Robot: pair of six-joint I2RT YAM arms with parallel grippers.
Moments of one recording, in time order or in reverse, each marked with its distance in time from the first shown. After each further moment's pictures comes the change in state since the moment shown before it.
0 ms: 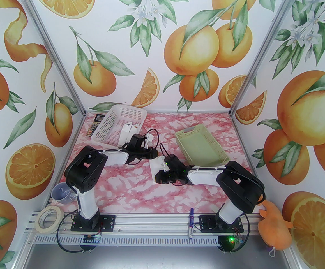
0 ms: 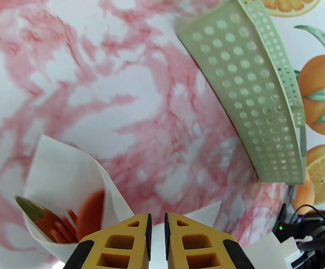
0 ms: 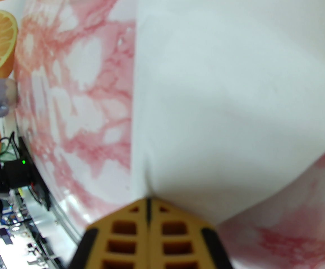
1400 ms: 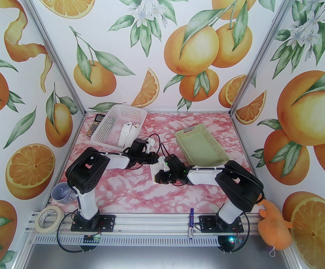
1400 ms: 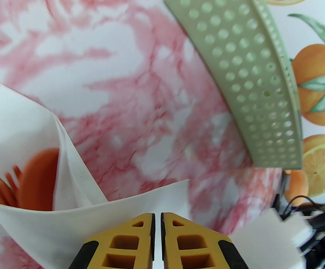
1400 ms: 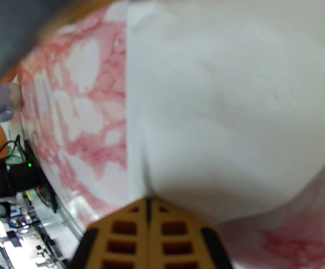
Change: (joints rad) left arm -0.064 -0.015 -0.101 0.097 0.017 -0.071; right arm -0.008 0.011 -0.008 0.029 -0.024 0.036
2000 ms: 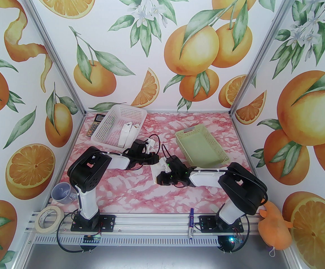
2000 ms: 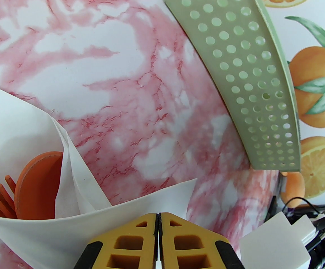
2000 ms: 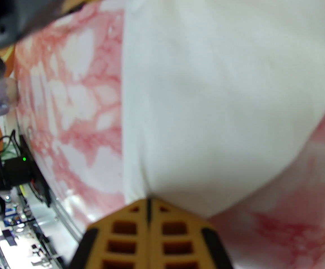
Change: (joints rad) left arm 0.011 0.019 -0.018 0.063 0.017 -0.022; right arm 0.010 -0.058 -0.051 -0.017 0.008 -0.013
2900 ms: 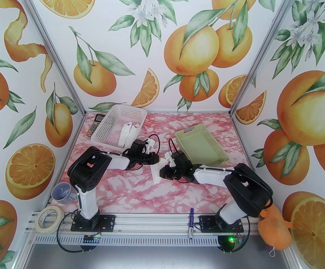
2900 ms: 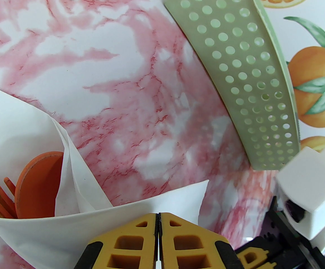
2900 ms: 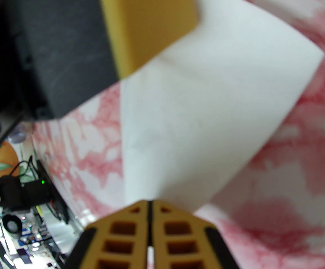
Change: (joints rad) left arm 0.002 0.001 -0.007 0.018 0.001 0.000; right arm -0.108 -0.003 0.024 0.048 -0.016 0.042
